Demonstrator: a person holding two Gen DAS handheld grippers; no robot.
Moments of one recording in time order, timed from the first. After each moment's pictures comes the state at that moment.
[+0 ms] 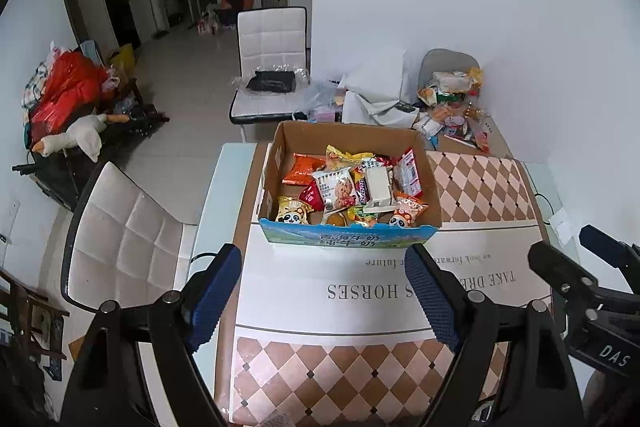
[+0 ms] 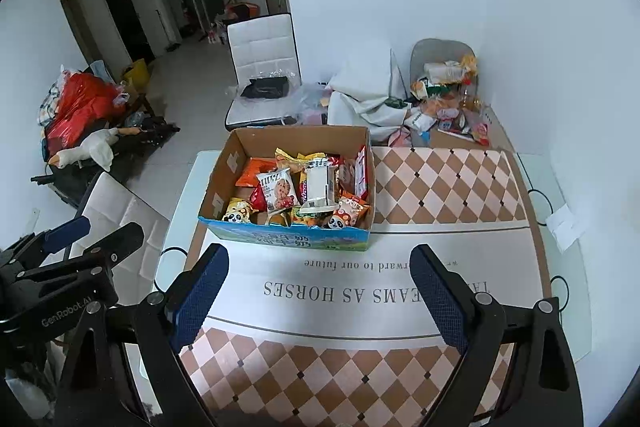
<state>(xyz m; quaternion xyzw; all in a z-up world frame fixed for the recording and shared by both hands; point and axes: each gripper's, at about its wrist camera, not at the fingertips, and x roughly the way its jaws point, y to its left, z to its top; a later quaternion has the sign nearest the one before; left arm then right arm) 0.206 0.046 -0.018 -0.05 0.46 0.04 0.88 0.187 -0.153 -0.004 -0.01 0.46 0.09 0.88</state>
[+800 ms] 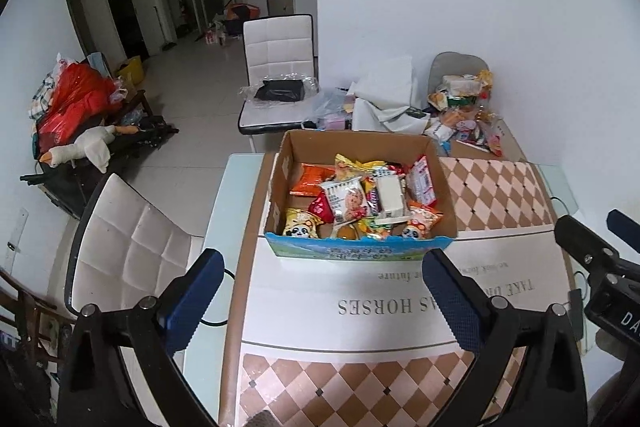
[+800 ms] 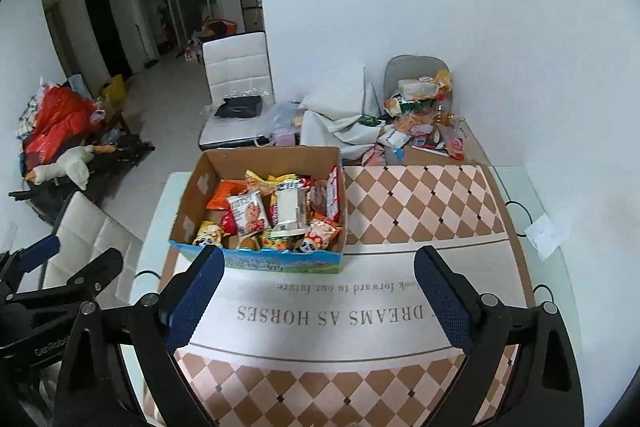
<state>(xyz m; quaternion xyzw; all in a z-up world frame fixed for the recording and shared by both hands) 0.224 0.042 -0.037 -0.03 0.45 0.07 0.89 0.206 -0.162 -0.007 -0.02 0.43 0.04 0.90</state>
